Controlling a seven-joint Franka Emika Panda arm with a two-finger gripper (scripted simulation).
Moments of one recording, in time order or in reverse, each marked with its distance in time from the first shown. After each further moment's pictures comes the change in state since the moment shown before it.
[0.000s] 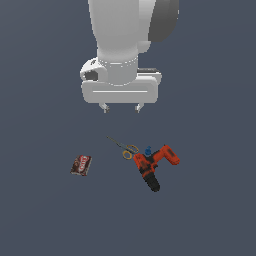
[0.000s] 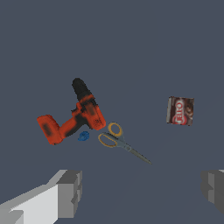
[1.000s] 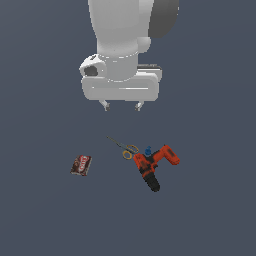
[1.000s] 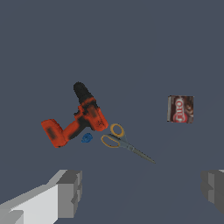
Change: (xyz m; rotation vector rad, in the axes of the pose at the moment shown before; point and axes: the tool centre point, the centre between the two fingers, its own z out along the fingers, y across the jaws) arm -0.002 -0.002 -0.008 0.015 0.018 0.047
